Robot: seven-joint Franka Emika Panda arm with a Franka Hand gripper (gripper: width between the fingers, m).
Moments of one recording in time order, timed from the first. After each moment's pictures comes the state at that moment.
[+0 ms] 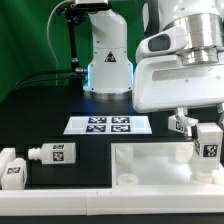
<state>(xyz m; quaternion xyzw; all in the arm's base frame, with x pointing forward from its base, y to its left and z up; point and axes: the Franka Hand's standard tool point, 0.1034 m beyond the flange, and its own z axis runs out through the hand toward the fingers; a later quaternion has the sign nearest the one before) 0.640 0.113 0.100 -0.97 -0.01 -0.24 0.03</state>
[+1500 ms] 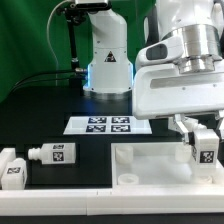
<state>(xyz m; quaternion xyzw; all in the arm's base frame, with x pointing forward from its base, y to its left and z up) 0.633 0.112 0.087 -0.96 0.01 -0.29 0.03</state>
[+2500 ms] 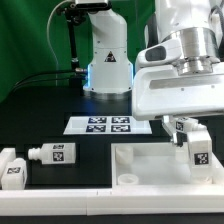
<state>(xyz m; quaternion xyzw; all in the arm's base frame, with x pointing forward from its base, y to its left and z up) 0.634 0.112 0.084 -0.95 0.01 -0.30 0.02</state>
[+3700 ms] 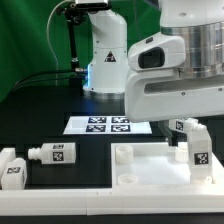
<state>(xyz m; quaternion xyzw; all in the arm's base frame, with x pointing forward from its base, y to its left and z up) 0.652 0.098 0.089 -1.00 0.07 0.03 0.06</state>
